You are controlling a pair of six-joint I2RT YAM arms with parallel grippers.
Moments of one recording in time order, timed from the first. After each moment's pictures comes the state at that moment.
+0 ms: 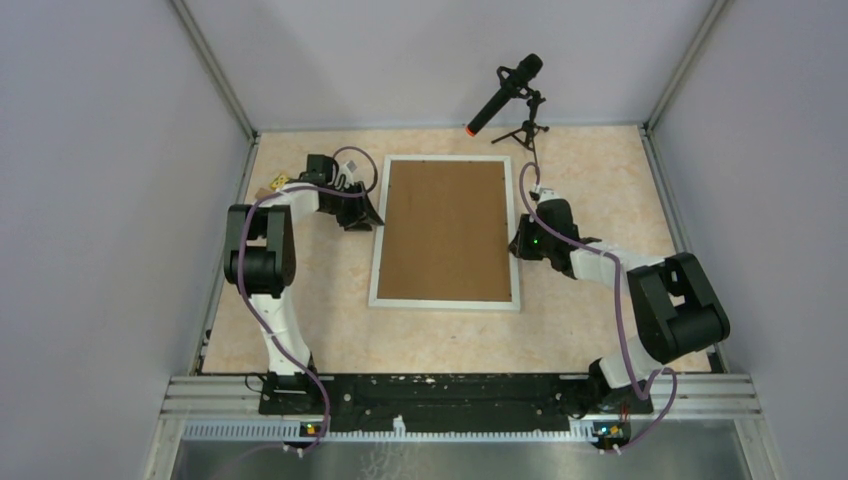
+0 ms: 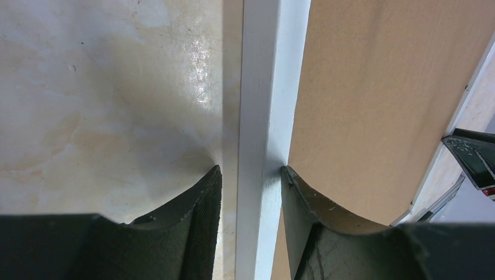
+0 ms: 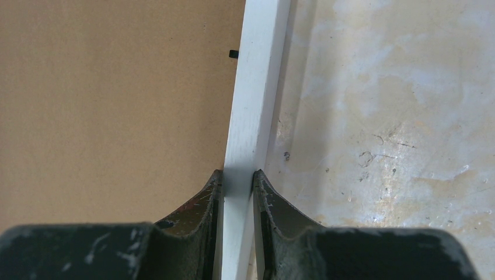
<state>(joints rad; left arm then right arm) -0.05 2.01 1.33 -0.39 0.56 -0.33 0.35 1.54 0.69 0.10 -0.09 0.37</state>
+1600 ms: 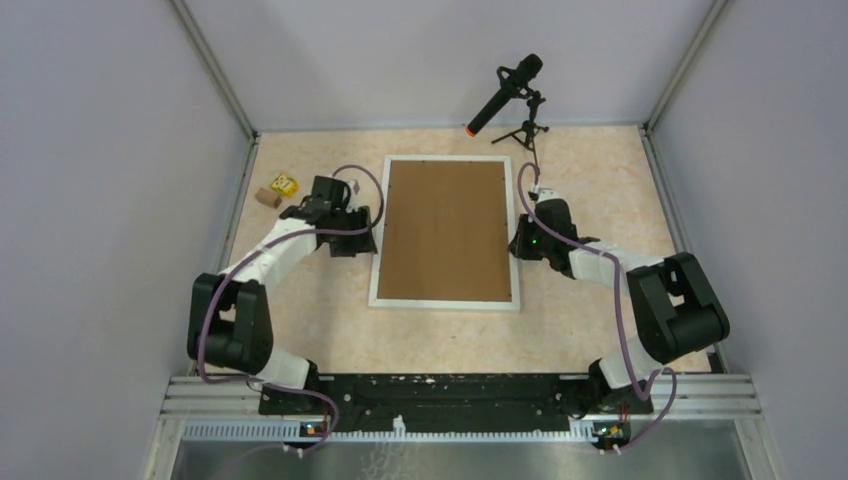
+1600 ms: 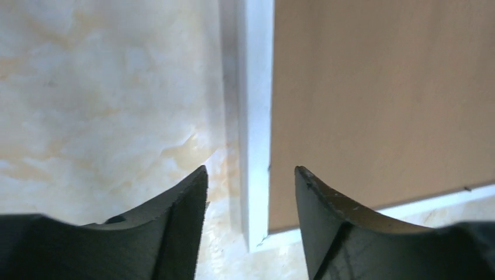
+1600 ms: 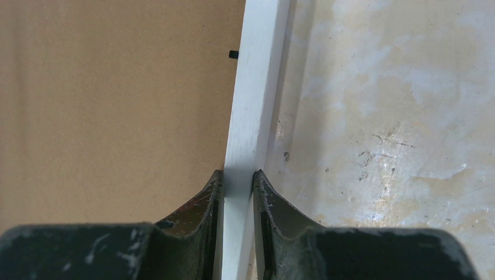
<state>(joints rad) -0.24 1.55 1.05 -0.54 0.15 -0.31 0.36 1.54 0.70 0.09 -0.06 0.37</state>
